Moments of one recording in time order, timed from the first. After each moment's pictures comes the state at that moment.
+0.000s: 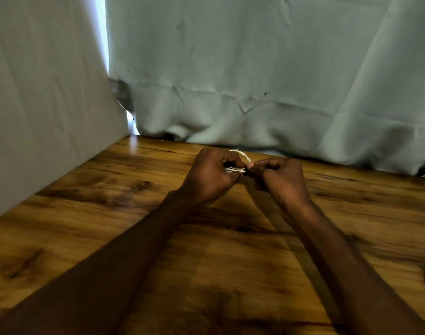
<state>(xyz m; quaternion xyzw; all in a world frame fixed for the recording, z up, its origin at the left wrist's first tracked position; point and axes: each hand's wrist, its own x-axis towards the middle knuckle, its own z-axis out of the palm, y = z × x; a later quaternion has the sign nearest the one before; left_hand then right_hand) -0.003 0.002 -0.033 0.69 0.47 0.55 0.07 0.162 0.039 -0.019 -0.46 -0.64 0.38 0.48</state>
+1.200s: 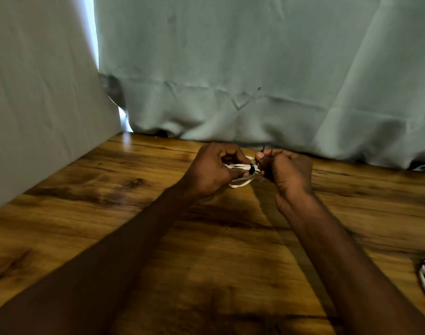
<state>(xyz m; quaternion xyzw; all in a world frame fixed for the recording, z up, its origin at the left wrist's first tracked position) 0.008 0.004 -0.029 0.69 0.44 0.55 0.18 0.166 0.033 -0.004 -0.44 -0.46 0.49 0.59</state>
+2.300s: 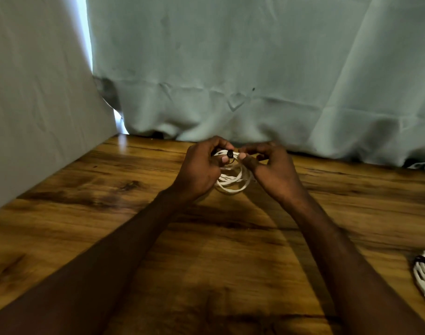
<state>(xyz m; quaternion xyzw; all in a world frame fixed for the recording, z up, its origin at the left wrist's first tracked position) 0.004 0.008 -0.031 0.62 0.50 0.59 0.12 0.176 0.052 -0.012 -0.40 -0.77 0.20 0.45</state>
